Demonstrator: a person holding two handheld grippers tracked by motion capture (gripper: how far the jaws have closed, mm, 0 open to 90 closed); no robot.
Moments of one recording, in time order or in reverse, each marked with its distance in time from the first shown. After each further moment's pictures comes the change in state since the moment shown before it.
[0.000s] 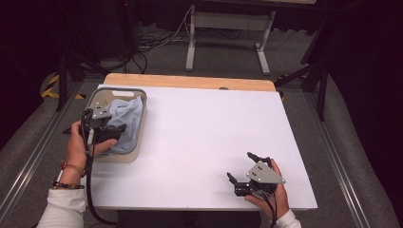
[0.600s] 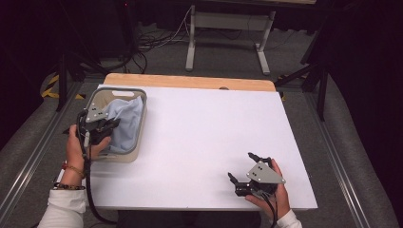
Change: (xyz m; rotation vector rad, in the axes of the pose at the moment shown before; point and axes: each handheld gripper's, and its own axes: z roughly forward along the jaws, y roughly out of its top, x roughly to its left) left arm 0.003 -0.006 -0.012 -0.120 -0.039 -0.020; right arm -0.001 -0.001 -0.001 0.011 -0.012 -0.005
